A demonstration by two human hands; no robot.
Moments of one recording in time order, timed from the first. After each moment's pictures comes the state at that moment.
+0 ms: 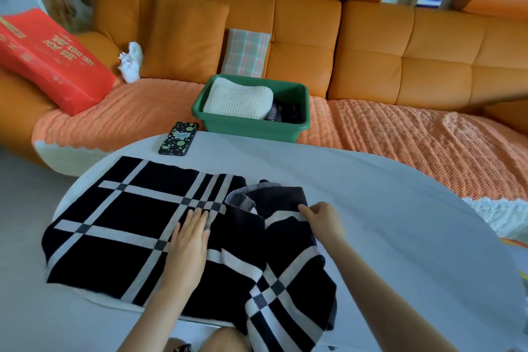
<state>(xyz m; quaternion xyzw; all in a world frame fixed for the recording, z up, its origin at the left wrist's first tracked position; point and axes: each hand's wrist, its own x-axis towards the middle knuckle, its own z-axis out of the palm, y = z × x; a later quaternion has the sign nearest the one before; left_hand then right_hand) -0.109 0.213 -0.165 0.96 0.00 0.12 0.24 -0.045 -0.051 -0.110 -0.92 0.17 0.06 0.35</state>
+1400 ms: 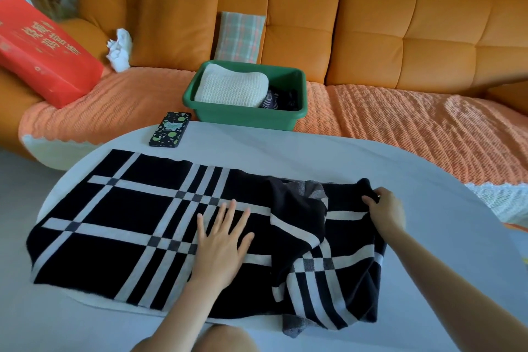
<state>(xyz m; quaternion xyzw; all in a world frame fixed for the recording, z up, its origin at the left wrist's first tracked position) -0.100 0.154 -0.165 1.00 -0.08 0.02 0.03 -0.029 -0.172 -0.122 -0.92 0.24 -0.07 0.31</state>
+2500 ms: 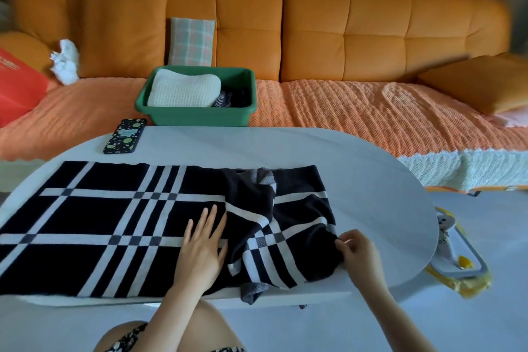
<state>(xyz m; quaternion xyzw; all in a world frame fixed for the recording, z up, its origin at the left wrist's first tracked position) -0.141 0.119 -0.164 0.98 -0.15 0.05 0.09 -0.200 -0.174 -0.122 -0.84 0.27 -0.07 0.45</state>
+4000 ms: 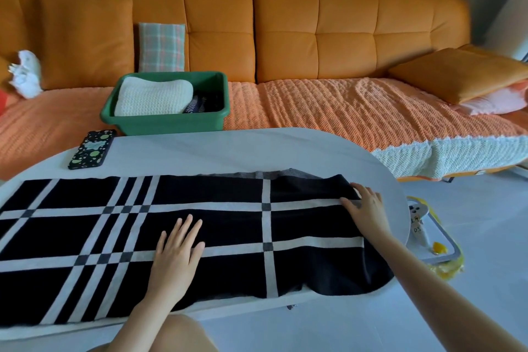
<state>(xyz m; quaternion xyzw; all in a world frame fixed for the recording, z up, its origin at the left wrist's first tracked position) -0.135 0.115 -0.164 0.98 -0.13 0.03 0.17 -0.147 -0.276 -0.112 -0.93 0.21 -0.11 0.29</state>
